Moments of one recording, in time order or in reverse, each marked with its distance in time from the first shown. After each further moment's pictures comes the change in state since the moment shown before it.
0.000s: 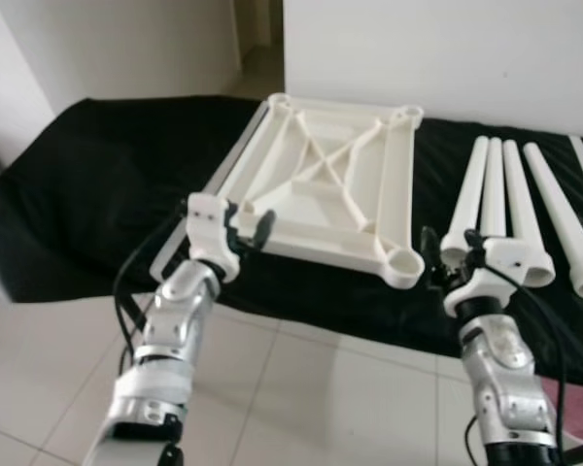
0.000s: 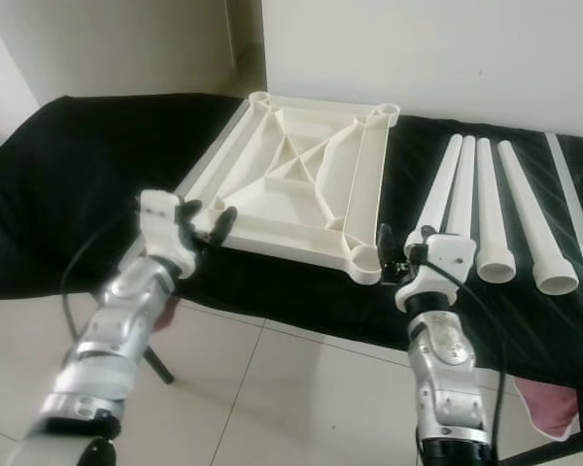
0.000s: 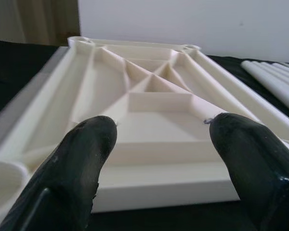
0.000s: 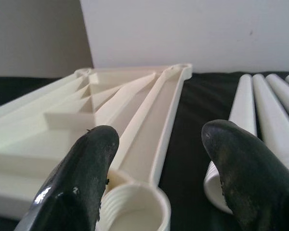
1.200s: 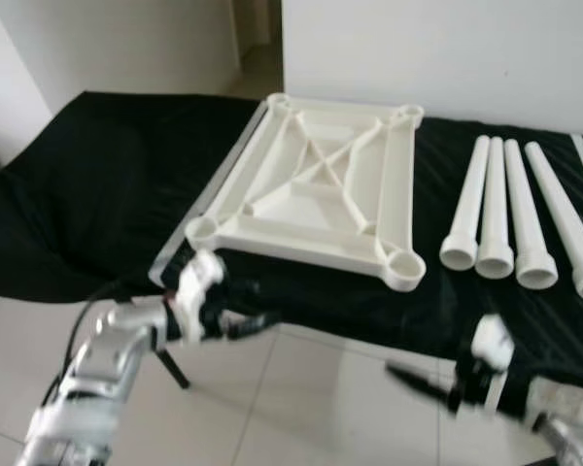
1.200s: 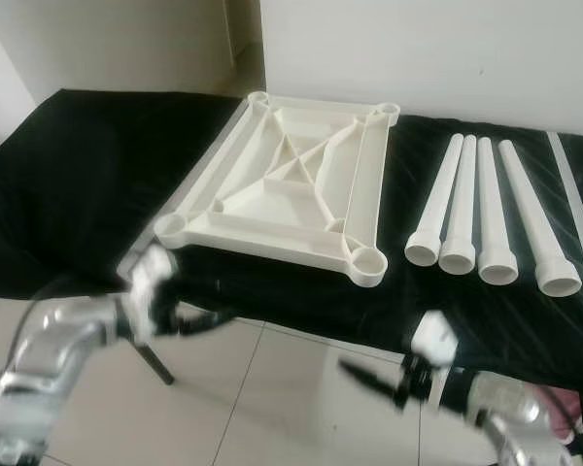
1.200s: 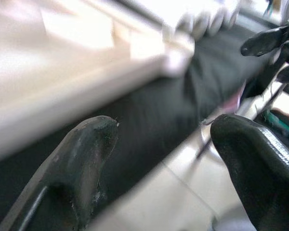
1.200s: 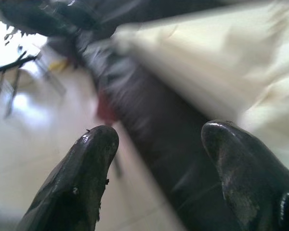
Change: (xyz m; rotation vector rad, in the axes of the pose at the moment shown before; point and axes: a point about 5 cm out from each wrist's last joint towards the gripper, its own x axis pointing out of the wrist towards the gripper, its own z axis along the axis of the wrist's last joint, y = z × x) left arm -0.049 0.015 0.014 0.047 0.300 -0.718; right arm -0.051 -0.031 0.000 -0.063 0.250 0.890
